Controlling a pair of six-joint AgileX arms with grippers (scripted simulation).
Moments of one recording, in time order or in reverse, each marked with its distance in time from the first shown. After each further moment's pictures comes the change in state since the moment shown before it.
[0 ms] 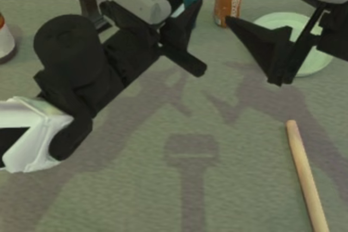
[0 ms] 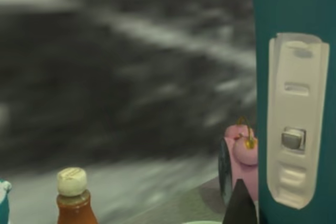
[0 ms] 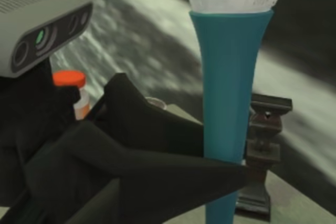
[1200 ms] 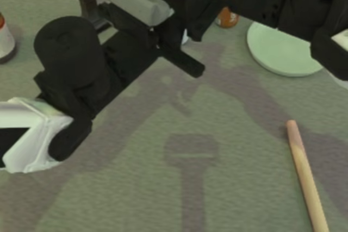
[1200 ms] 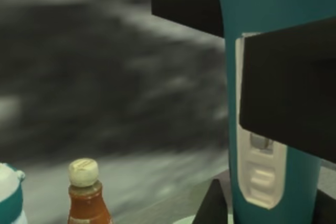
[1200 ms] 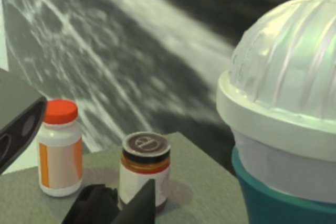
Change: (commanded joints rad) left arm 0.000 0.000 0.000 0.000 0.000 0.000; right arm 0.169 0.383 0.312 0.064 0.150 0.004
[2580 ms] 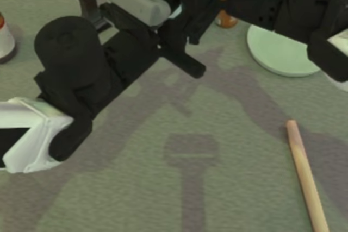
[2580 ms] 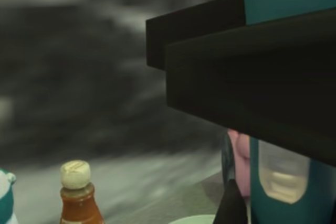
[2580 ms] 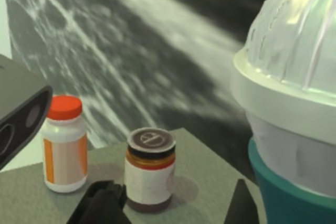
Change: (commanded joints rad) left arm 0.000 0.000 0.000 0.000 0.000 0.000; right arm 0.000 0.000 0.000 0.000 0.000 0.000
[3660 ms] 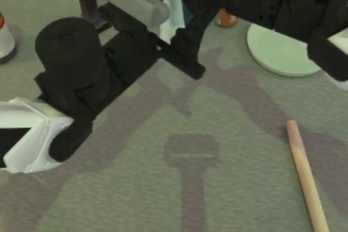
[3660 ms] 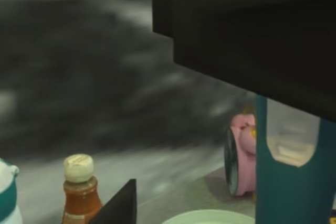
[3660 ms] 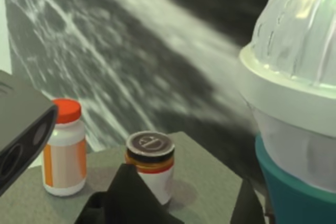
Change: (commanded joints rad) left arm 0.000 0.000 0.000 0.000 0.000 0.000; right arm 0.000 0.000 0.000 0.000 0.000 0.000
